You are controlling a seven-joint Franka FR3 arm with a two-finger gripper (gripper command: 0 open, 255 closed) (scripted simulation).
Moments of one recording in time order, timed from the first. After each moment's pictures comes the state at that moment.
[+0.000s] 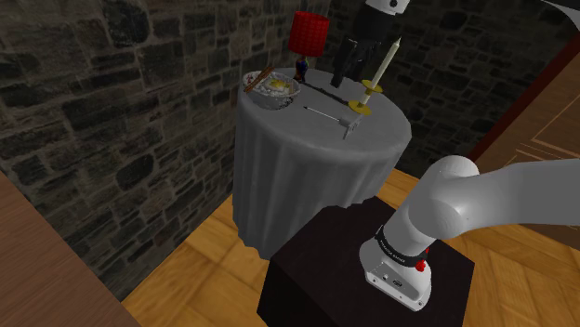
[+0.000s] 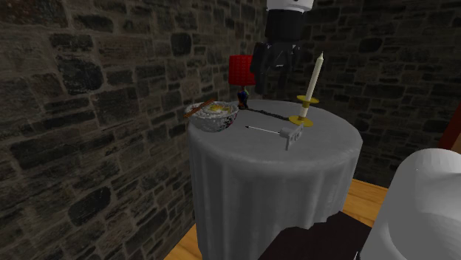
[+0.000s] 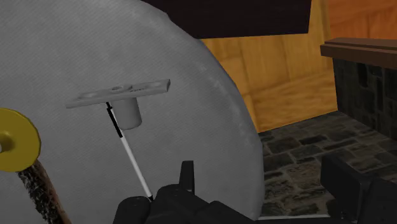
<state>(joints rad) 0.00 -0.83 -0.01 -2.35 0.02 1.64 0.00</state>
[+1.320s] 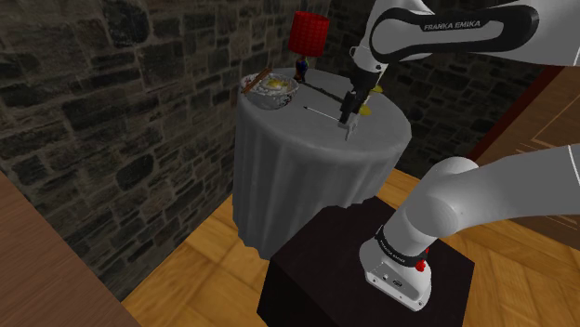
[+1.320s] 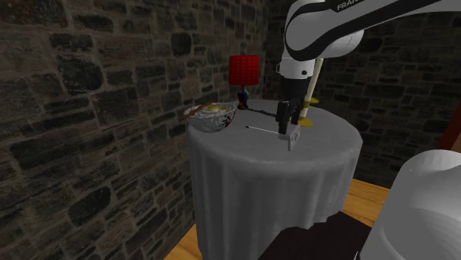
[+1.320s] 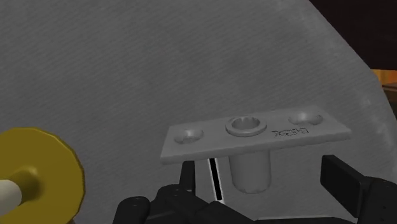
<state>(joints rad) -0.08 -0.68 -0.25 -2.58 -0.18 1.92 -0.31</state>
